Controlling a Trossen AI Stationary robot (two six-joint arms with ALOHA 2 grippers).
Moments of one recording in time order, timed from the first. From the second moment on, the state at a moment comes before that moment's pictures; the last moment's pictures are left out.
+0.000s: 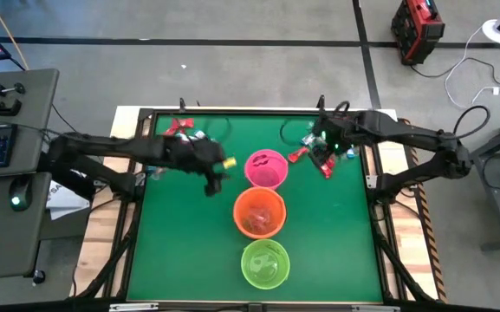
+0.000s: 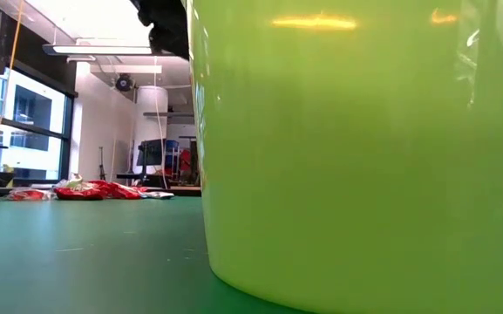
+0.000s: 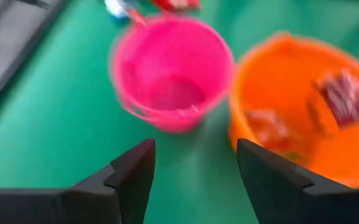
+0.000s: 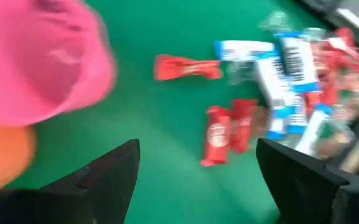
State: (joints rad) left arm 0.02 1.29 1.17 -0.66 -0.18 -0.20; right arm -0.30 1.29 1.33 -1.30 0.20 0.59
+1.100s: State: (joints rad) left arm 0.38 1.18 0.94 -0.51 -0.10 -0.39; right arm -0.82 1.30 0.62 -0.70 0.07 0.77
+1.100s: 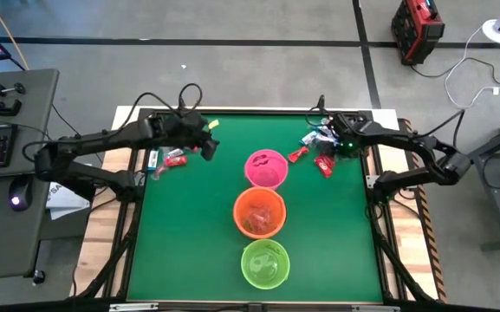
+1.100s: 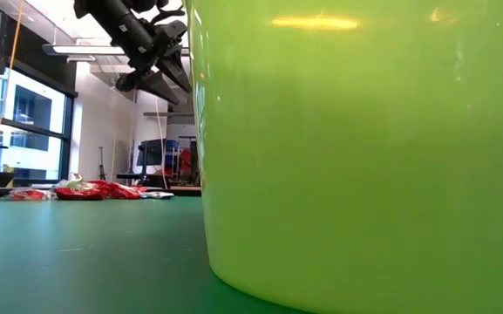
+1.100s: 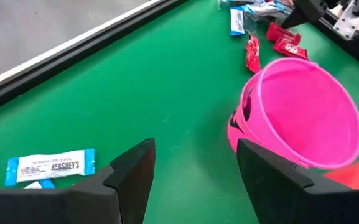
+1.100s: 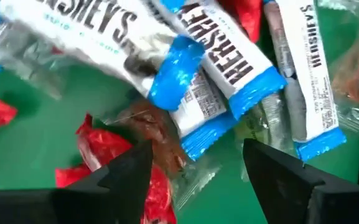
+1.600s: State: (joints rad) left arm 0.43 1.15 0.94 -0.51 -0.05 -0.30; right arm -0.82 1.30 0.62 -0.67 0.05 0.78
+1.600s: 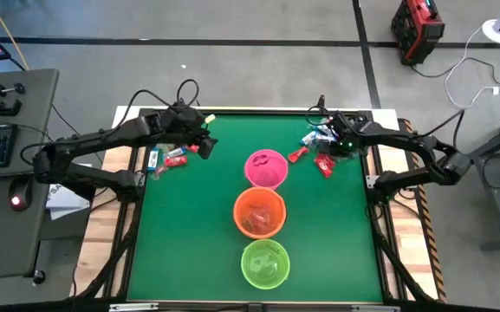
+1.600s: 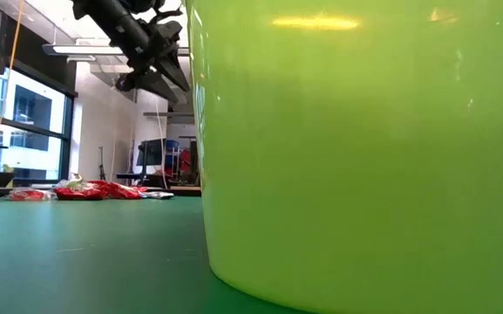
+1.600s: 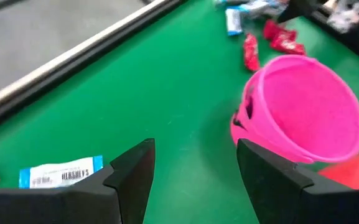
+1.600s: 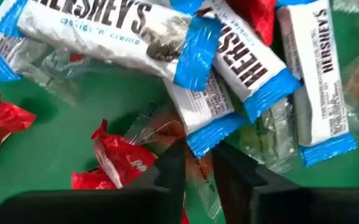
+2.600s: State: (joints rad) left arm 0.55 0.87 0.95 -0.65 -0.06 -0.14; right arm -0.14 1.18 1.06 -0.45 -0.30 0.79
